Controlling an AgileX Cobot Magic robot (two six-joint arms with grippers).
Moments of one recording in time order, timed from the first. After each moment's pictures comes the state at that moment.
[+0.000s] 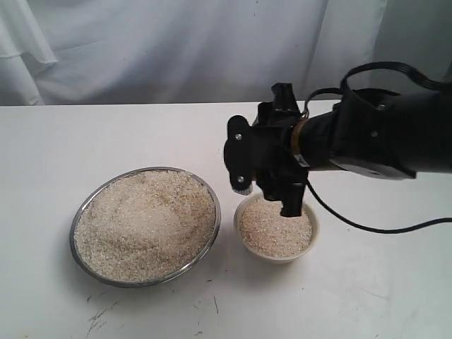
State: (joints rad) left arm 0.03 0.00 0.00 -0.01 0.33 -0.02; right arm 0.73 1.72 -1.01 -0.83 0.19 -0.37
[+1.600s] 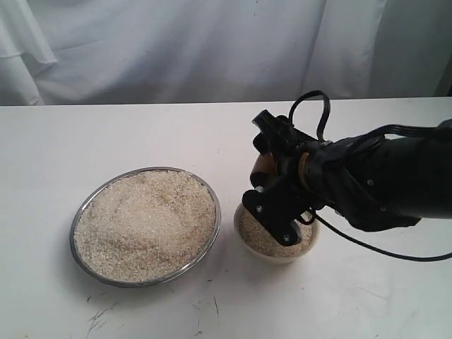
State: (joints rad) left arm 0.03 0.00 0.00 -0.01 0.33 -0.02; right arm 0.81 1.70 -0.89 -1.60 0.42 -0.28
